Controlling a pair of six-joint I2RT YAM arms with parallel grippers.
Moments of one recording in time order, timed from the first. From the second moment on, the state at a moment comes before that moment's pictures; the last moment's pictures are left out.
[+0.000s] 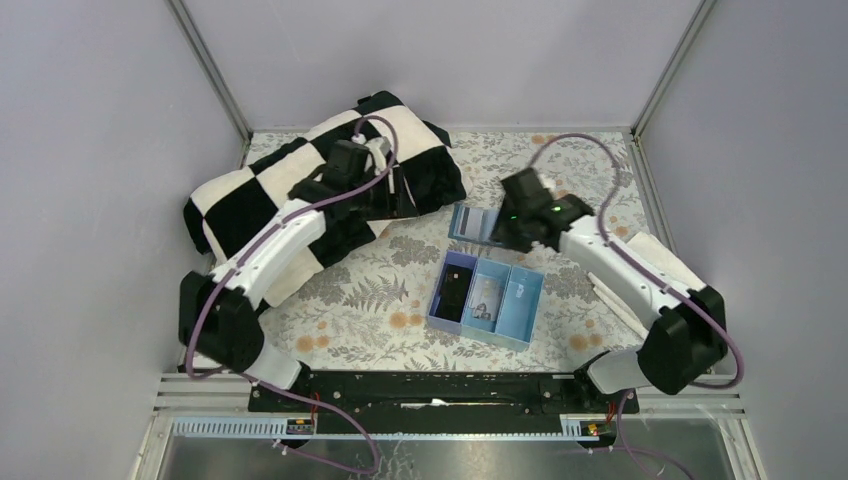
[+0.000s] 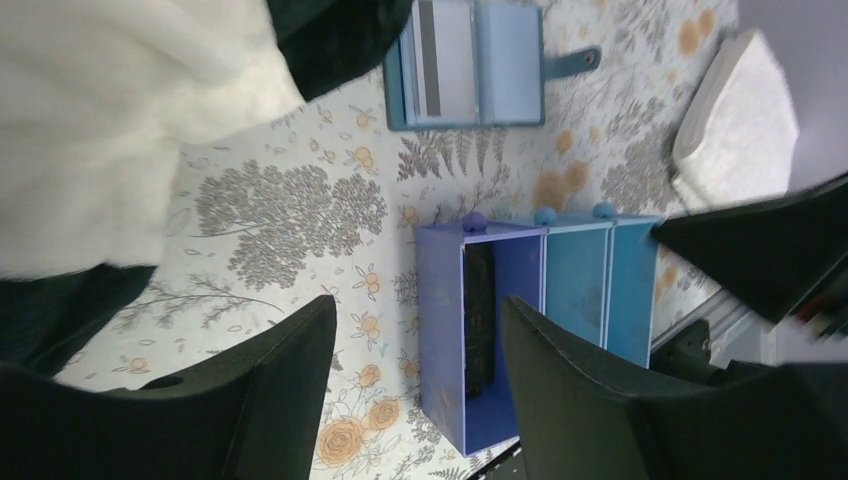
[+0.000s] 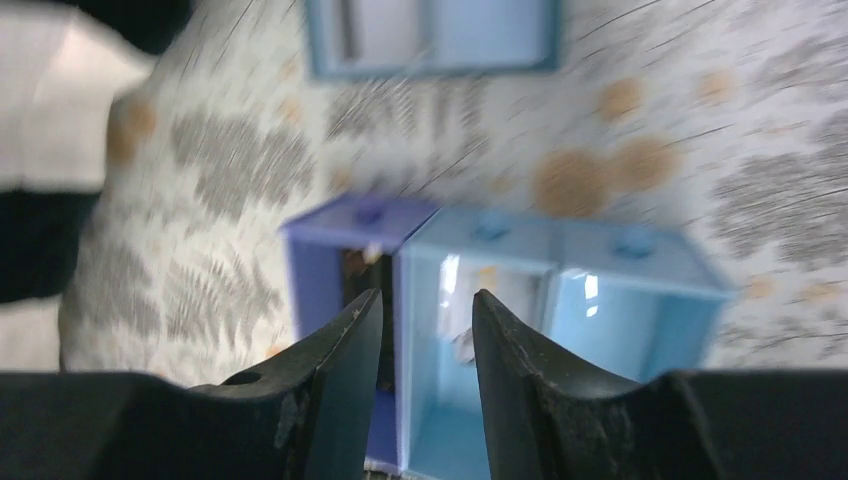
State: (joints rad) left arm -0.41 1.46 1.29 -0.54 0.32 -0.46; right arm 0.64 1.46 1.24 -0.80 0.16 0.84
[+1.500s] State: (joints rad) left arm -0.65 2.29 1.82 -0.40 0.15 -0.50; right arm 0.19 1.92 1.33 -0.49 -0.09 0.66
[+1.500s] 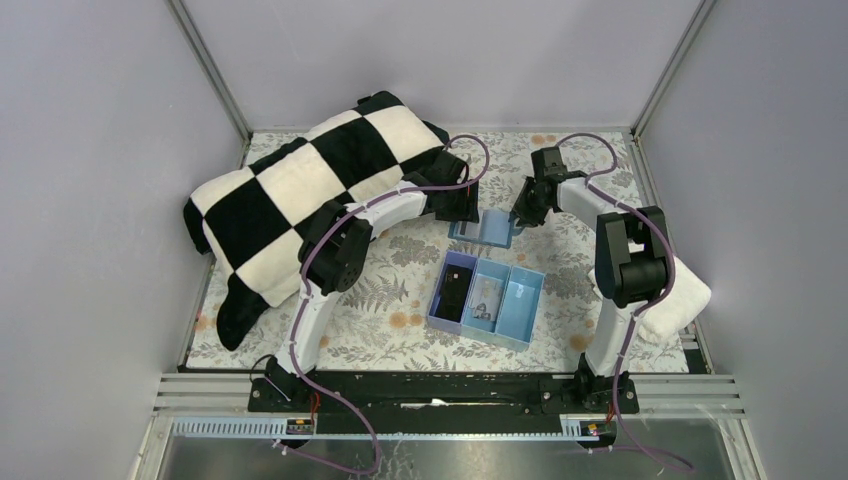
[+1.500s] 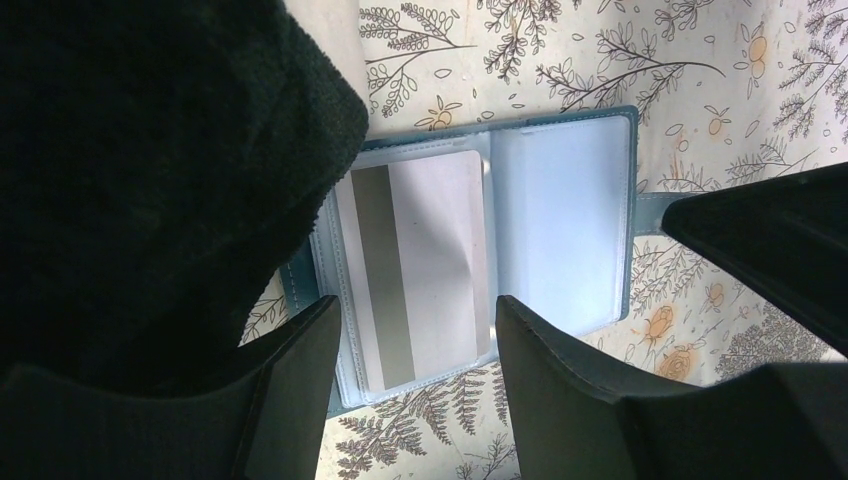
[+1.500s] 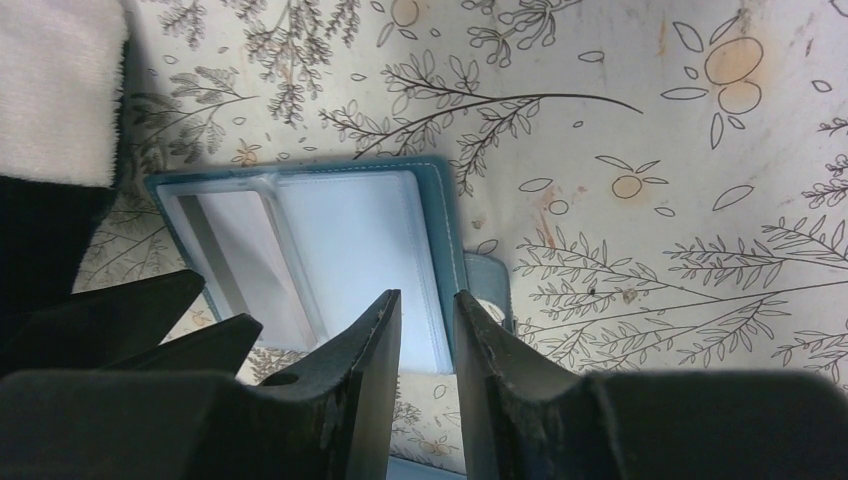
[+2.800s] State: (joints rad) left arm -0.65 2.31 1.84 -0.35 0.15 -0.49; right arm 0.18 1.96 1.27 -0.43 -0.12 0.68
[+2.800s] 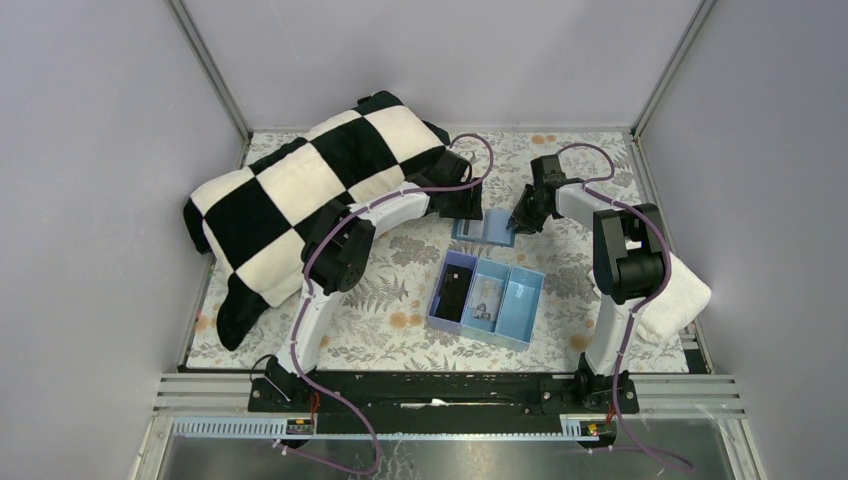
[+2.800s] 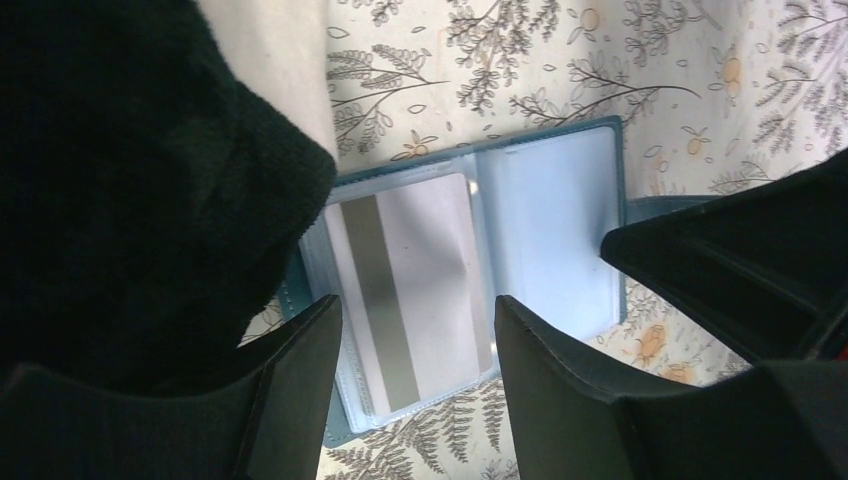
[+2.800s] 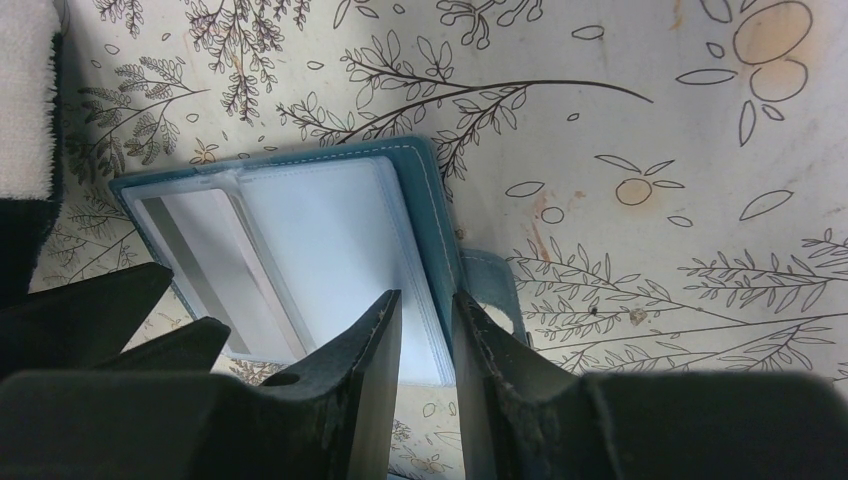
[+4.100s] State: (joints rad) left arm -0.62 2.31 1.78 -0.19 0.44 -0.65; right arm 0.18 1.96 1.27 -0.43 -0.13 0.69
